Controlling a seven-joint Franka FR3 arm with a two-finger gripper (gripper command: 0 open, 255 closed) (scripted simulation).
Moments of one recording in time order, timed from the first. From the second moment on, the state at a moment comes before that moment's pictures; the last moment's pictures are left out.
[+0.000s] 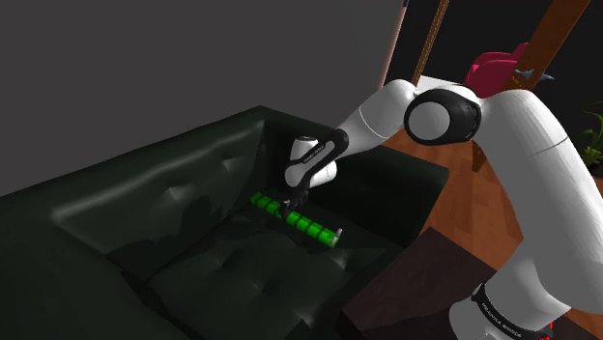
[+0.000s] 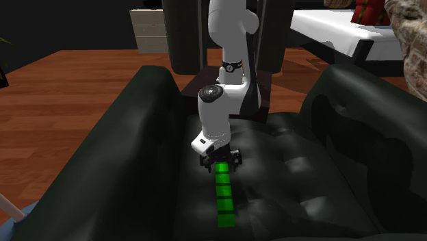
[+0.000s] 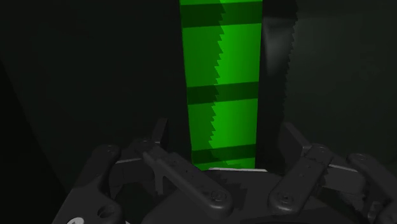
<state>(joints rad) 0.09 0.87 0.05 -1.73 0.14 2.56 -0.22</state>
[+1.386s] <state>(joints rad) 0.09 0.76 0.05 -1.77 0.14 2.49 -0.21</state>
